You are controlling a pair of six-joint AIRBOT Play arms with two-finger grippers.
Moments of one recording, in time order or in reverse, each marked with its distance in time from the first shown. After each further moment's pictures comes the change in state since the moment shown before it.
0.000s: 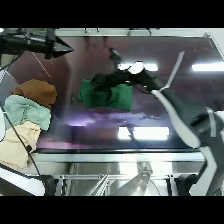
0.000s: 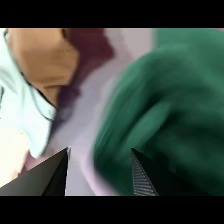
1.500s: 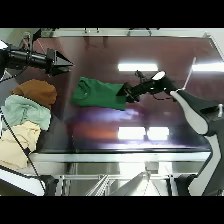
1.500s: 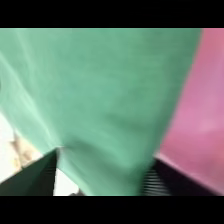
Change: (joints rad) left arm 0.038 0.014 -0.195 -0.021 -0.077 0.143; right arm -0.282 -0.039 -0.294 0.064 0.224 0.137
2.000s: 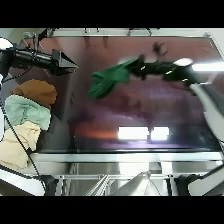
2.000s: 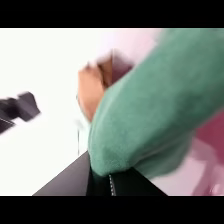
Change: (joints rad) left arm -0.052 0.000 0.000 0.003 -0.004 -0.004; right arm -0.188 0.273 0.002 0.330 0.035 -0.222
